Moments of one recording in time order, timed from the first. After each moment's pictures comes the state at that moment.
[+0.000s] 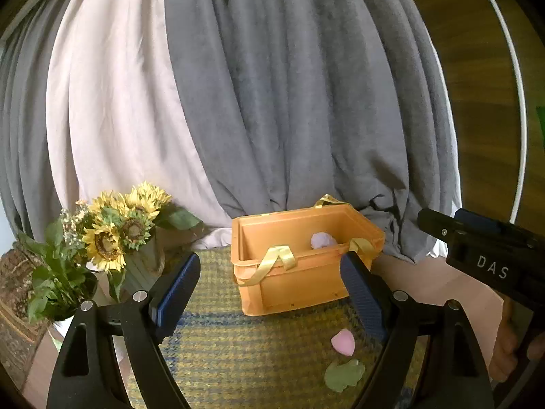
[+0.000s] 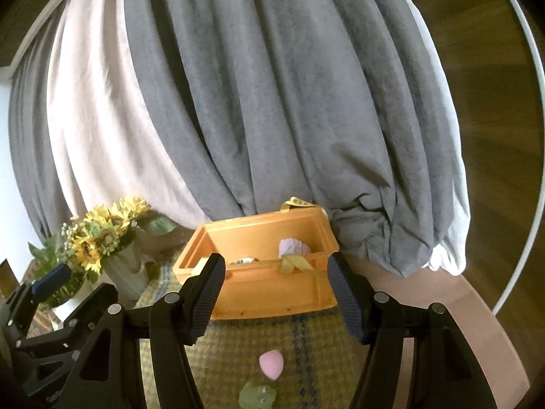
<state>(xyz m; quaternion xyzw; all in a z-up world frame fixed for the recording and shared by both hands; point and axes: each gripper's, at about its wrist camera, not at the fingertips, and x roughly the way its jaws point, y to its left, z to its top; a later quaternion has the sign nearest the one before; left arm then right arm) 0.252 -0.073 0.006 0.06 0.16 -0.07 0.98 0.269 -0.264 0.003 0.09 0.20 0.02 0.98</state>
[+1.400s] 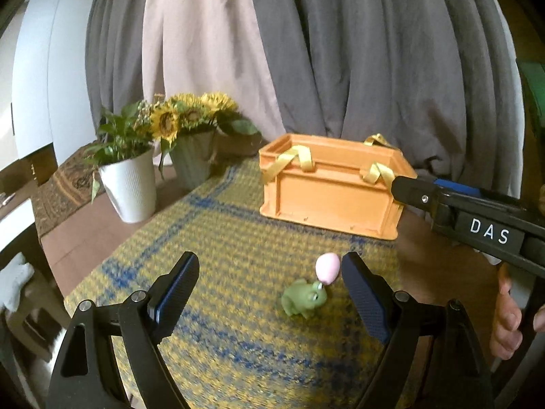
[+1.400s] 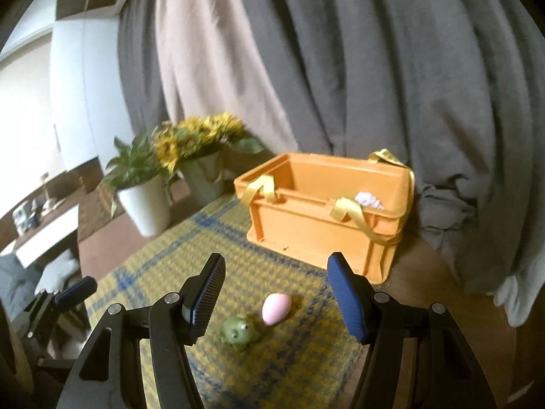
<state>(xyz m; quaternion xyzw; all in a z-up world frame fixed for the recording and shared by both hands) 0.197 -0.189 -0.095 -0.04 0.25 0.17 0.95 0.298 -0.322 -0.061 -0.02 0.26 0.32 0.91</state>
